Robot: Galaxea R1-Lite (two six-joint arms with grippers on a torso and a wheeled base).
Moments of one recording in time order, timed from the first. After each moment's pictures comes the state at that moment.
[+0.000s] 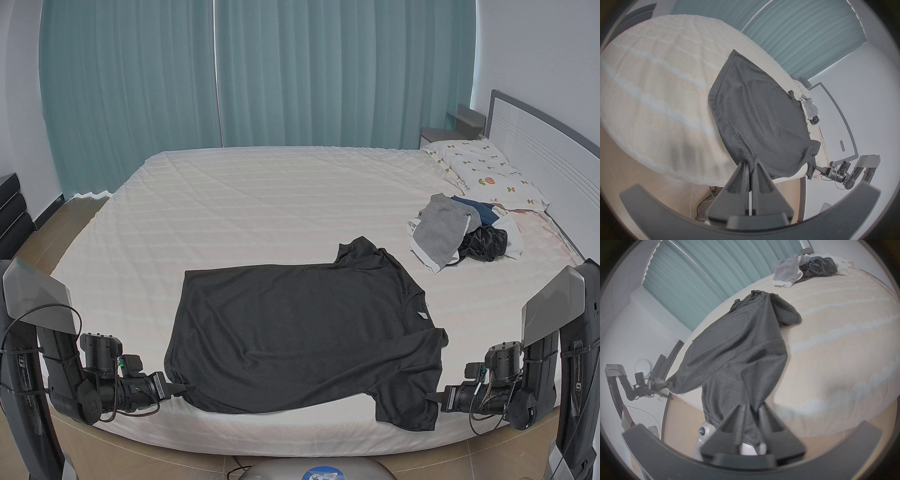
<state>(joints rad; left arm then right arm) 0.05 2.28 -0.26 -1.22 -0.54 -0.44 0.15 2.44 -0.20 -1.49 0.35 0.33</state>
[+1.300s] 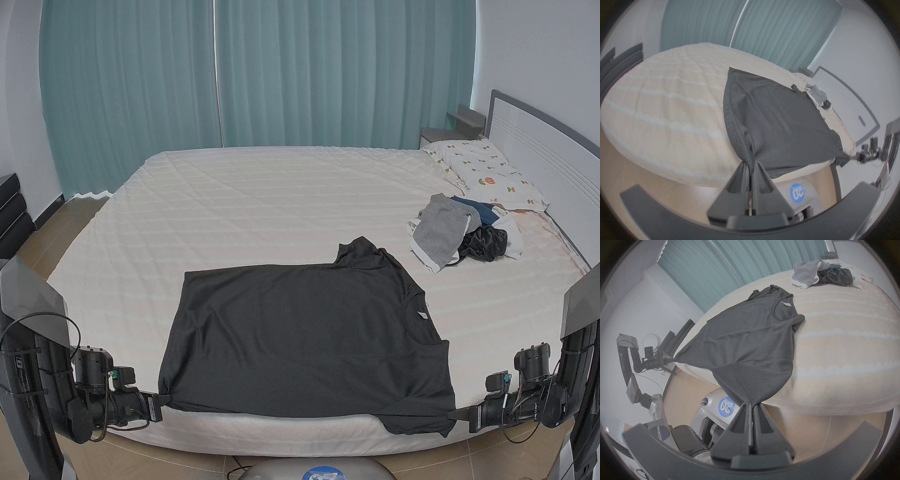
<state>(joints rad) 0.04 2.26 -0.06 -1.41 -0.34 -0.10 0.04 2.21 -0.02 -1.26 0.49 0.00</state>
